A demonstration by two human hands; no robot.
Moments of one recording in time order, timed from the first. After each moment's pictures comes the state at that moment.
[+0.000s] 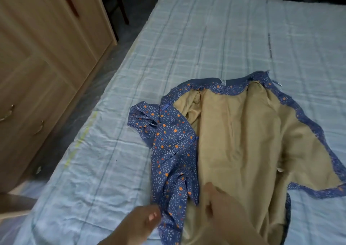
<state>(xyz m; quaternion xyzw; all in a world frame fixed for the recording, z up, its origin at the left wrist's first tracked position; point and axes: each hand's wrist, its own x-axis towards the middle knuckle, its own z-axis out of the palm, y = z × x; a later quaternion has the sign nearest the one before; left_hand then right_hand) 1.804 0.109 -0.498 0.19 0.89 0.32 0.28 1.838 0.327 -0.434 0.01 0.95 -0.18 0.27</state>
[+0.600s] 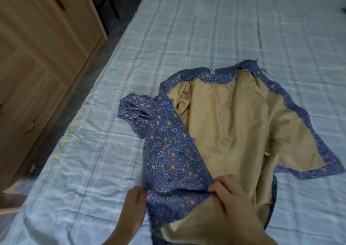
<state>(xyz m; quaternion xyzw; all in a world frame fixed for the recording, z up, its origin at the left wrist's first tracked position) 1.868 0.088 -0.527 -0.24 0.80 0.51 0.19 1.875 0.368 -0.425 -0.12 0.94 -0.30 -0.08</state>
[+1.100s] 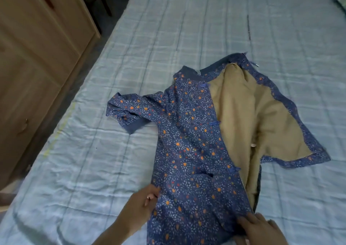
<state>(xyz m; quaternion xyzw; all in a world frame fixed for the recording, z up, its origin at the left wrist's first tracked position) 1.876 0.126 -0.495 -0.02 0.84 0.46 0.29 1.948 0.451 -0.432 -0.02 0.94 -0.11 0.31</state>
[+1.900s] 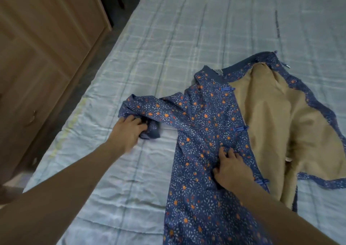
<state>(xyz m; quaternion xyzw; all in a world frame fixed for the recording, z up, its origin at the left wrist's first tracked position) 1.653 0.046 -0.504 0.28 0.96 -0.06 0.04 1.766 0.370 -0.494 0.09 0.93 -0.05 0.35</state>
